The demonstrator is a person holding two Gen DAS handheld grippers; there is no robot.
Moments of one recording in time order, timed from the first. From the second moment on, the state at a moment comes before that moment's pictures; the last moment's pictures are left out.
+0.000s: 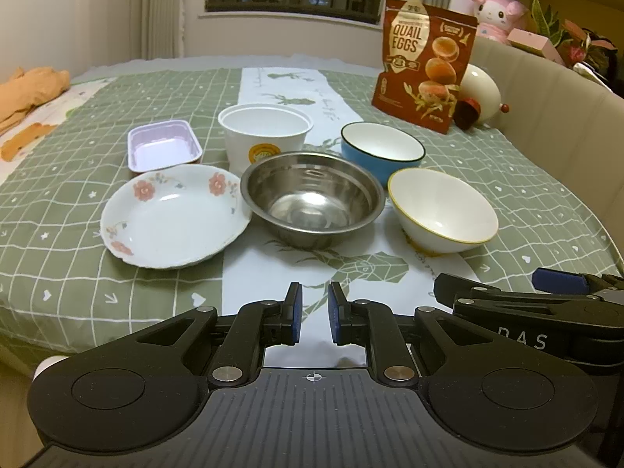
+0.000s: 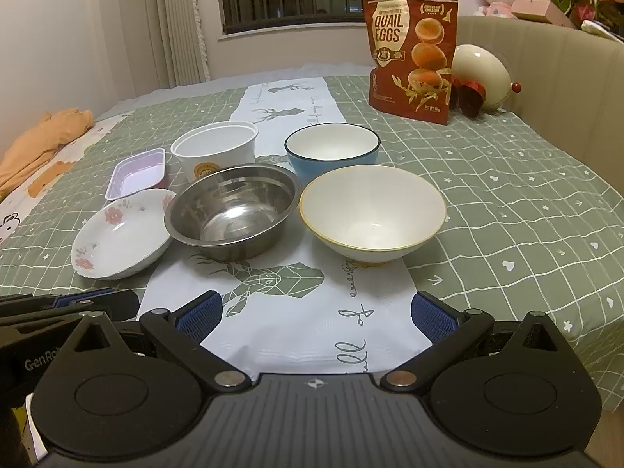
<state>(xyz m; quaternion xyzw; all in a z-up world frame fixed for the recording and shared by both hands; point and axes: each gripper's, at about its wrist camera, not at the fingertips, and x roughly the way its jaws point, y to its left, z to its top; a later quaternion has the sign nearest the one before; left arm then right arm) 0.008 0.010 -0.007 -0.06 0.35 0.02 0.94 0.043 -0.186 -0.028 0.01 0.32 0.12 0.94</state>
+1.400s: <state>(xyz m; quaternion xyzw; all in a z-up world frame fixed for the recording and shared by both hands) 0.007 0.013 -0.010 -0.07 0.35 0.02 0.93 0.043 -0.180 -0.028 0.01 0.32 0.12 0.94</state>
